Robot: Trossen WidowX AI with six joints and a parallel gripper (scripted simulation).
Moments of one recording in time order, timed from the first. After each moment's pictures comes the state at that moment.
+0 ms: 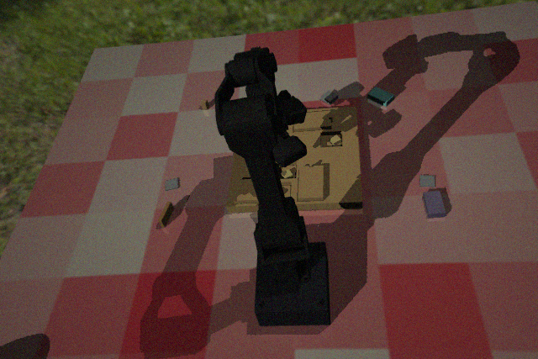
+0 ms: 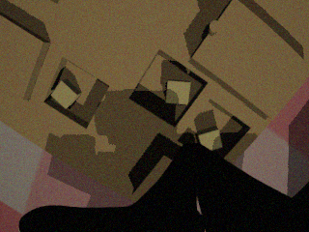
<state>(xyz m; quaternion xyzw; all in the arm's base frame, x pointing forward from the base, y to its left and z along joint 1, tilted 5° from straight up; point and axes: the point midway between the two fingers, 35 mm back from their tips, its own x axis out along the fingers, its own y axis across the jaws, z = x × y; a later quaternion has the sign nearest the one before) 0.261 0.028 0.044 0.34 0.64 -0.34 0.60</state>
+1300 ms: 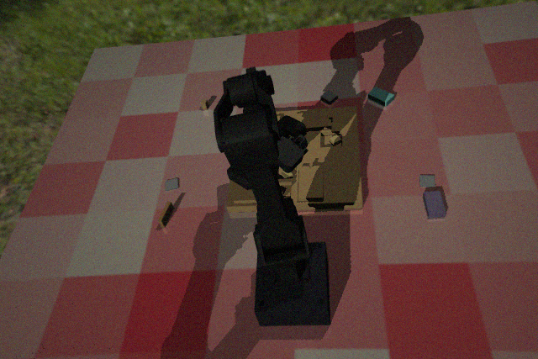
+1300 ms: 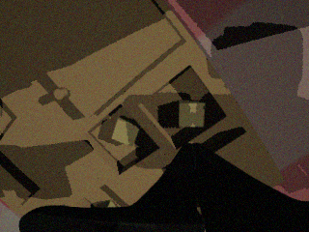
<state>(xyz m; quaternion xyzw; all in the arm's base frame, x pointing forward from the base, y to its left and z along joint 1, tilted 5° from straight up) 0.225 0.036 0.026 0.63 0.32 -0.65 0.28</state>
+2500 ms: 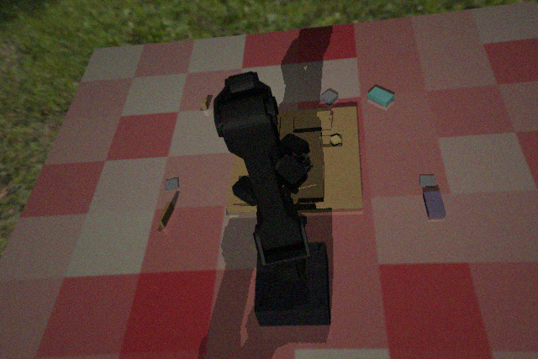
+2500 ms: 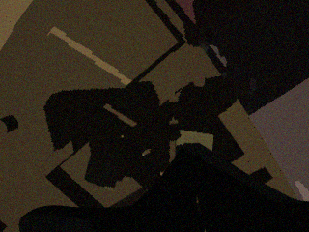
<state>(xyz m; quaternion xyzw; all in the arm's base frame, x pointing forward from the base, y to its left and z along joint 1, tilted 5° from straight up) 0.216 0.037 -0.022 0.63 0.32 -0.65 0.28</state>
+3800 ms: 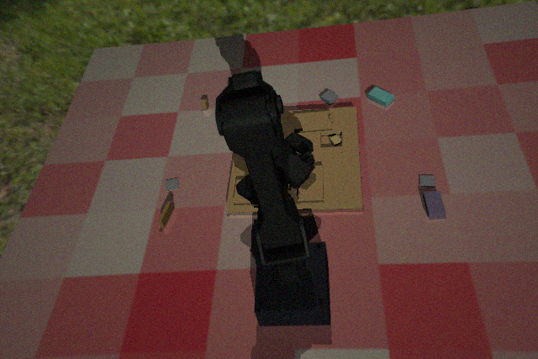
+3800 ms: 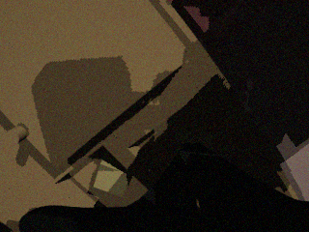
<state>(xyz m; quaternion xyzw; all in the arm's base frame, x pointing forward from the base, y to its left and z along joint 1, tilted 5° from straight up) 0.217 0.028 -0.021 0.63 0.32 -0.65 0.28</state>
